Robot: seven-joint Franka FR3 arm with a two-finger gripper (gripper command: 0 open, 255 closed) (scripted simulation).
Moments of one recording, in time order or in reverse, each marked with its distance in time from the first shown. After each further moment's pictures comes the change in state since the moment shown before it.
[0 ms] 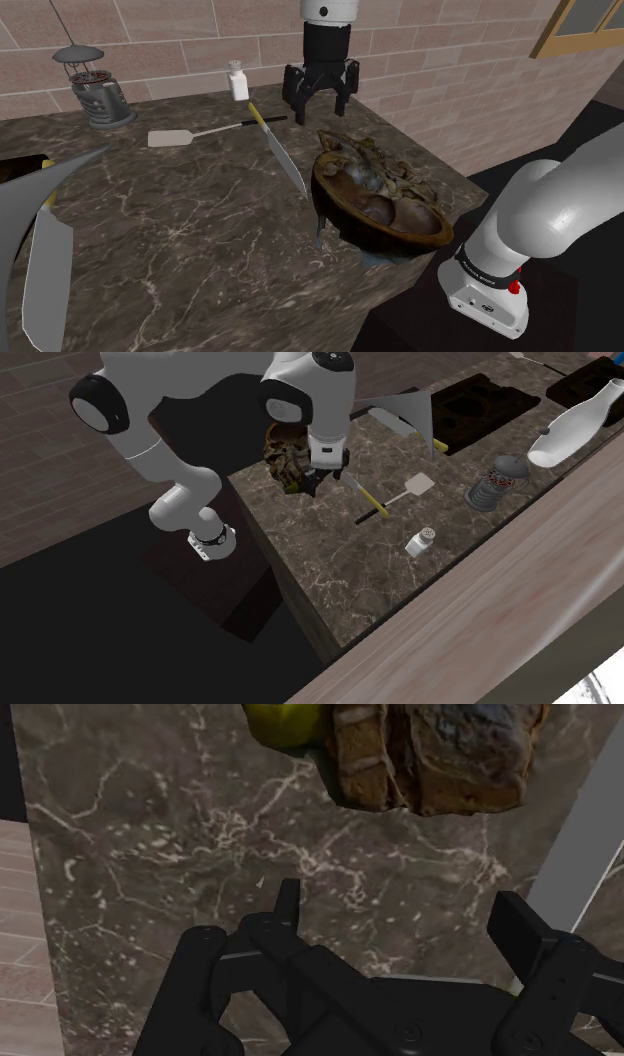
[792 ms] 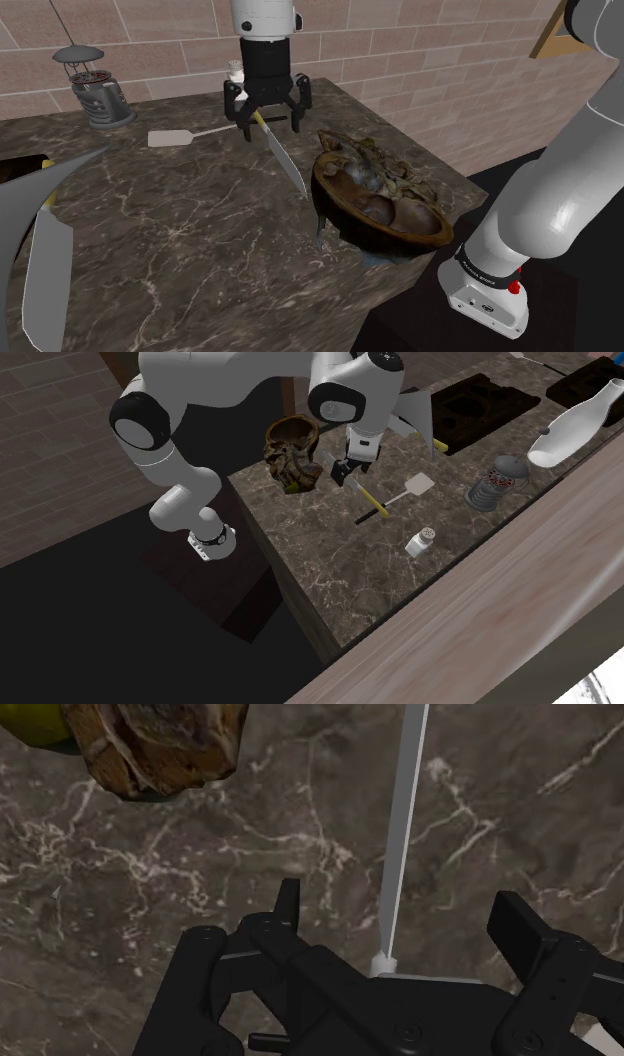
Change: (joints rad) arm 0.023 0.295 0.140 0.246 -0.062 0.007 0.306
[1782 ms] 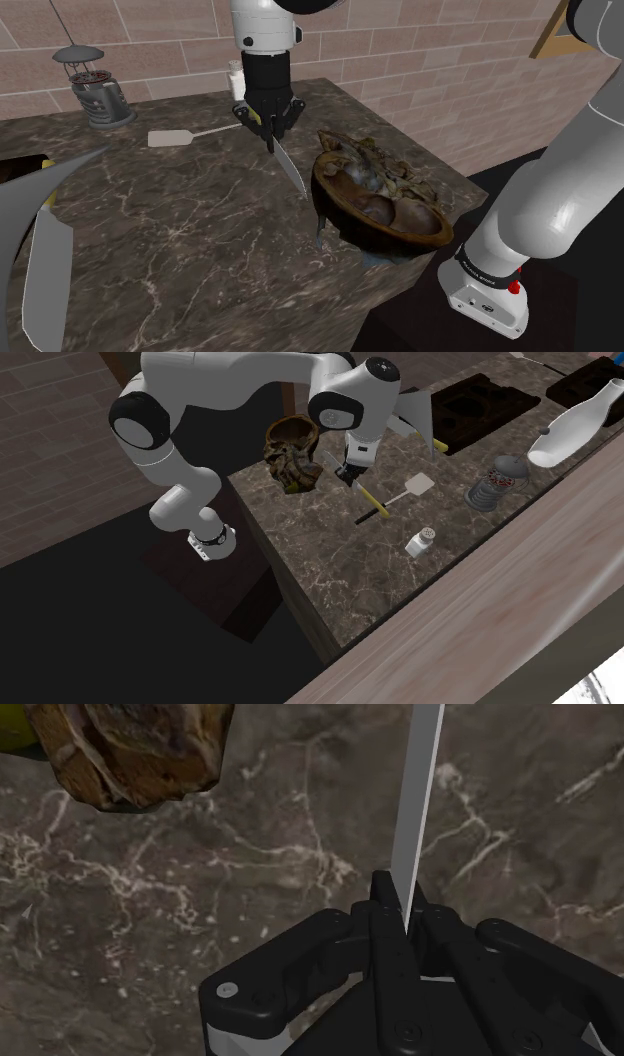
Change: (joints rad) arm 0.002 -0.007 0.002 -0.053 0.004 0.047 -0.002
